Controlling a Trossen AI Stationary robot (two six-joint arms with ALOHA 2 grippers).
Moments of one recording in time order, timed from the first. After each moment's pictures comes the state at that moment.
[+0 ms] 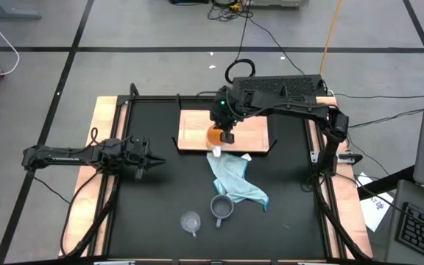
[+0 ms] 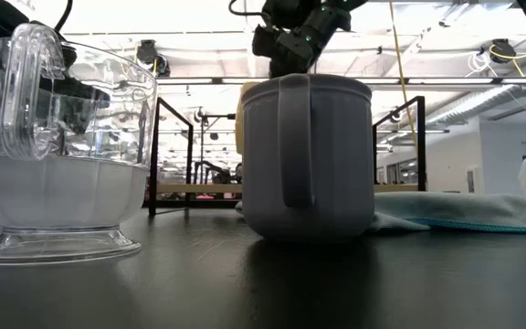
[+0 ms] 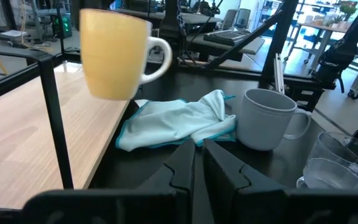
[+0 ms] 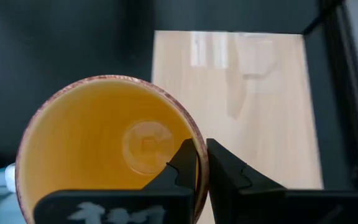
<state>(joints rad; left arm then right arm) 0.05 0.22 0.01 0.08 0.13 -0.11 -0.33 1.84 1.64 -0.76 -0.19 -0.27</state>
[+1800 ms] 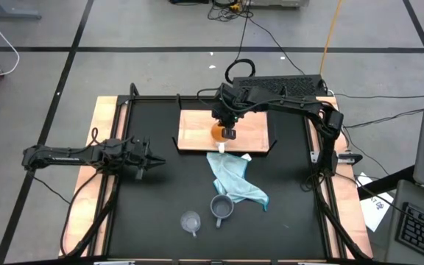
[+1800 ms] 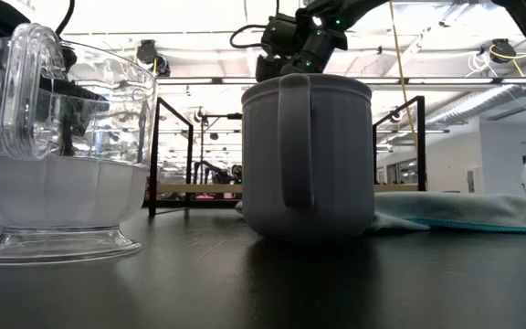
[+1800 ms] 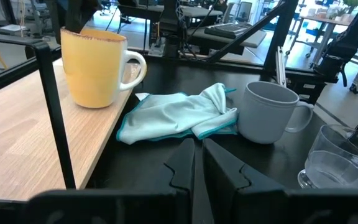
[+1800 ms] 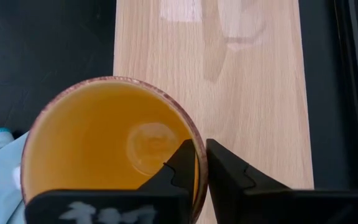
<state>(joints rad) 0.05 0.22 0.01 0.05 0.13 -0.11 -0.39 1.90 1.64 -0.81 -0.18 -0.32</state>
